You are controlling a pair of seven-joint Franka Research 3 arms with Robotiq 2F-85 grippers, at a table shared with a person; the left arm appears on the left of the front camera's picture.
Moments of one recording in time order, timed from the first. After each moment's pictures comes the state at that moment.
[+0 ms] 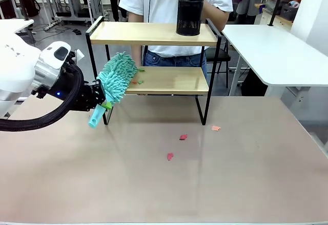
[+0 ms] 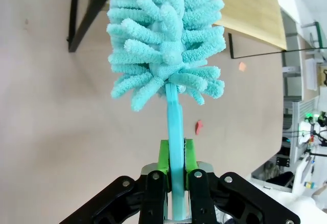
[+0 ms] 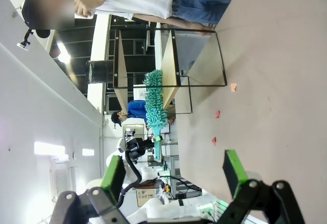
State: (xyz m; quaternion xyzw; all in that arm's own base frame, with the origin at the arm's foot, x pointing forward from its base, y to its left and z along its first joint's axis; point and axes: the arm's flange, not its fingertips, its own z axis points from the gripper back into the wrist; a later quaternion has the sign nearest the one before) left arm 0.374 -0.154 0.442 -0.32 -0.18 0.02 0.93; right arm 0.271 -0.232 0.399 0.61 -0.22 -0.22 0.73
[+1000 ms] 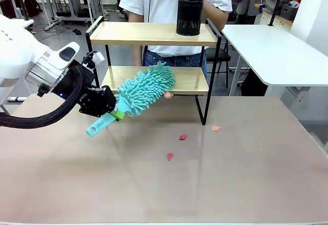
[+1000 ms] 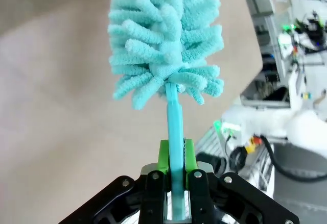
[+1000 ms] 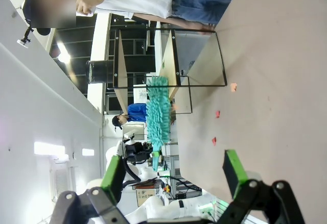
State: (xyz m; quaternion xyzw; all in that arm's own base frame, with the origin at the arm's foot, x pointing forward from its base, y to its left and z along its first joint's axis) left arm 0.360 -0.180 0.446 -0.38 -0.08 -0.18 0.90; right arm 0.271 -0.232 0.399 0.61 -0.22 -0.22 0.73
